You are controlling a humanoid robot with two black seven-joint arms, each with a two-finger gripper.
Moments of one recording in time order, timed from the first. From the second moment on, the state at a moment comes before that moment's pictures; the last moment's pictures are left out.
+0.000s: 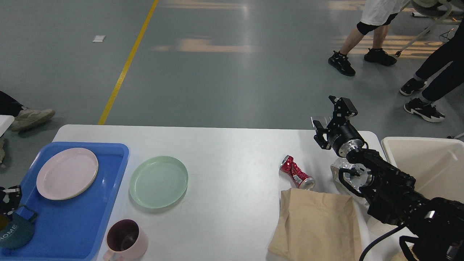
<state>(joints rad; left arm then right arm) -1.30 0.63 1.45 -0.58 0.00 -0.88 -0.04 0.79 -0.10 0.44 0.25 -0.06 0.27 0.43</state>
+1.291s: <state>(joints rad) -2.32 0.22 1.43 -1.26 0.01 -0.96 -0.02 0.79 -0.10 0.44 0.25 -0.06 0.27 0.43</state>
